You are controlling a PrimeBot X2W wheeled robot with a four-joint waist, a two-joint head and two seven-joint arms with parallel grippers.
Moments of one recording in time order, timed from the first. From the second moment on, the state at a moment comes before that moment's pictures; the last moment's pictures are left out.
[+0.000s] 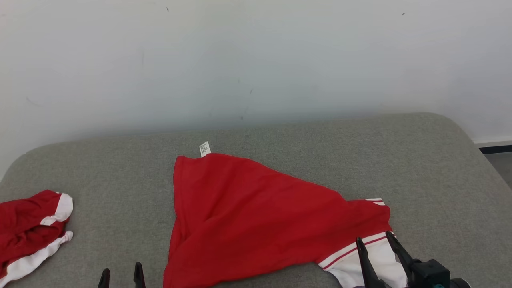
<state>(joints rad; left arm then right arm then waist) 0.16 0.05 0.01 0.13 -0.23 0.02 -0.26 0.06 -0.05 0.09 0.16 0.06 0.13 -0.13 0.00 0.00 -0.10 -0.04</state>
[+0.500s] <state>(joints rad) 0.16 0.05 -0.09 0.24 -0.26 0.01 -0.23 0.06 -0.05 0.03 0.17 0.07 0.13 -0.07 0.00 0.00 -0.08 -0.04</state>
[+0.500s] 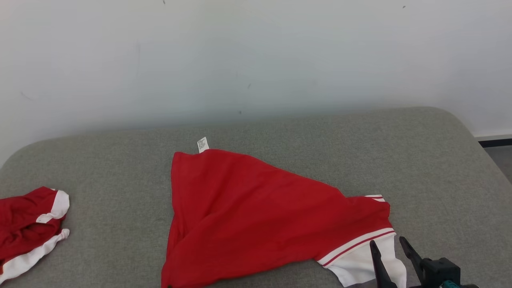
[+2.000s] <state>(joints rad) -0.10 0.07 -0.15 0.62 -0.31 -0.02 -0.22 -0.09 -0.08 -0.06 0.54 0.21 0.13 0.12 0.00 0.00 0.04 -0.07</state>
